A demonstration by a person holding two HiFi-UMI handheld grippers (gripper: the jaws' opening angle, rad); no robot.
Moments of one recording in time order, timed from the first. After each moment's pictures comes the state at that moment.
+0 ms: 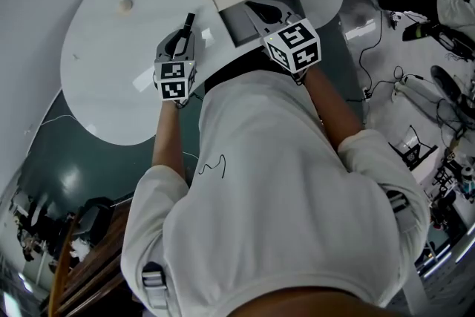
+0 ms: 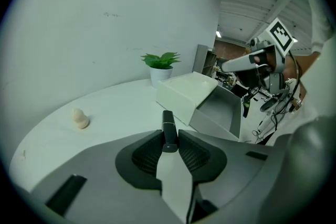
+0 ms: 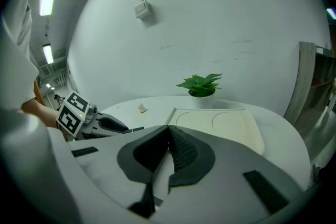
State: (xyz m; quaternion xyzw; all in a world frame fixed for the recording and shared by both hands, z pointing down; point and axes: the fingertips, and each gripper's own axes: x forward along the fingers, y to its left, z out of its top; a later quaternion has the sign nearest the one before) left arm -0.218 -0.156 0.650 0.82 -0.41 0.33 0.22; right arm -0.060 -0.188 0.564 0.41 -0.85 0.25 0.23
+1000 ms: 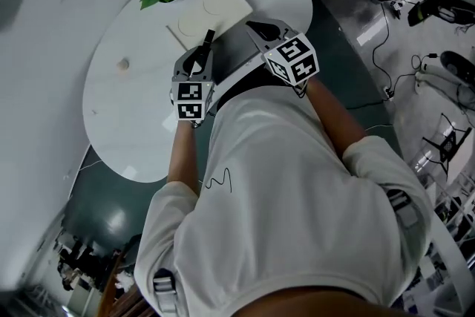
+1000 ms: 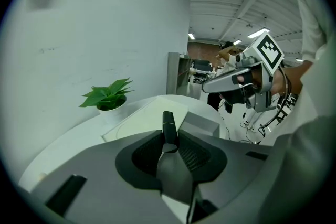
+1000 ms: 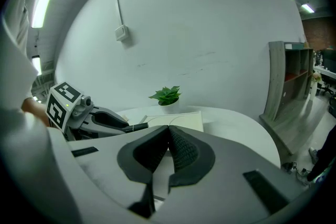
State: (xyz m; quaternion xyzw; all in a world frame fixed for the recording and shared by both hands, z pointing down) left arm -0.055 -0.188 0.579 0.88 -0.32 0.32 0.13; right arm 0.067 -0.195 0.542 0.48 -0.82 0.26 0.17
